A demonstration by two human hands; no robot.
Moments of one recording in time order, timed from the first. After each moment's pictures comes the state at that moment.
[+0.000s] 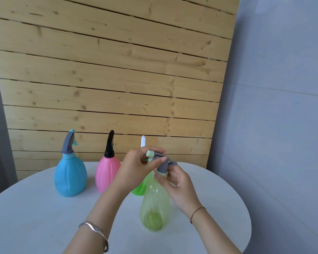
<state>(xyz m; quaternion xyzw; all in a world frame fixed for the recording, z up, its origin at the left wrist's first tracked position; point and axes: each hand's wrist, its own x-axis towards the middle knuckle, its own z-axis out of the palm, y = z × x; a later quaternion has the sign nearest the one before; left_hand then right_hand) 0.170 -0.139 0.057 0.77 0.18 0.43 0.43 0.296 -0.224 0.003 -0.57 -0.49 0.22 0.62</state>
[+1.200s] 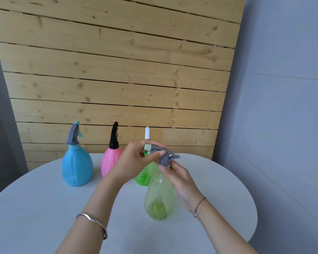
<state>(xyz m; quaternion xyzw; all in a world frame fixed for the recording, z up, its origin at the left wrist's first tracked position) 0.160 -0.129 0.054 0.79 0.15 0.38 0.46 0.290 -0.223 -0.003 -0.50 -0.47 0.36 0.63</state>
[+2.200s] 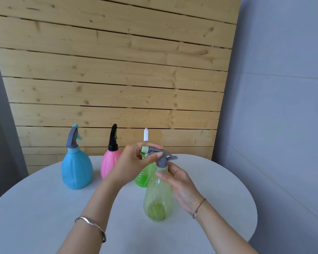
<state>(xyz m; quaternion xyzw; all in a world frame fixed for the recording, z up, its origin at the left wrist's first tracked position) 0.160 -0.126 0.049 0.79 0.14 0.39 0.45 0.288 -0.229 0.000 -0.47 -0.44 0.42 0.64</state>
